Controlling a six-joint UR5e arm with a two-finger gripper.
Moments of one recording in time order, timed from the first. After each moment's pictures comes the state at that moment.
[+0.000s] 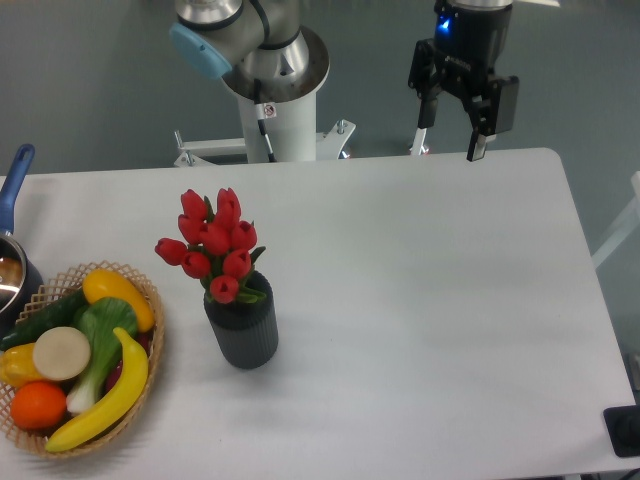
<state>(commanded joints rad) 2.86 -1.50 -1.64 -1.30 1.22 1.86</state>
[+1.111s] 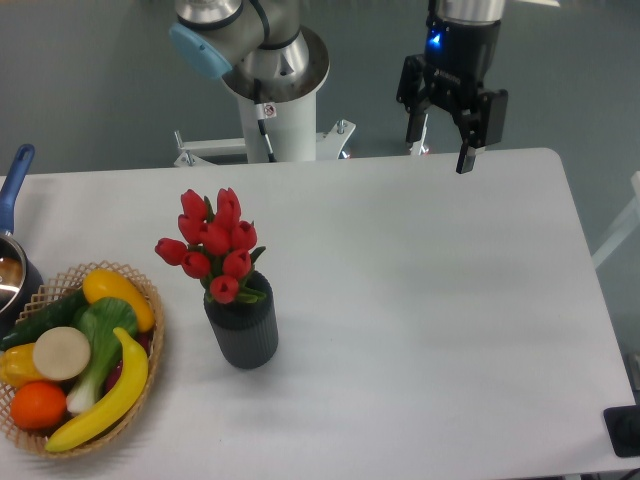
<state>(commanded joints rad) 2.86 -1.48 -1.73 -1.23 1.16 1.76</state>
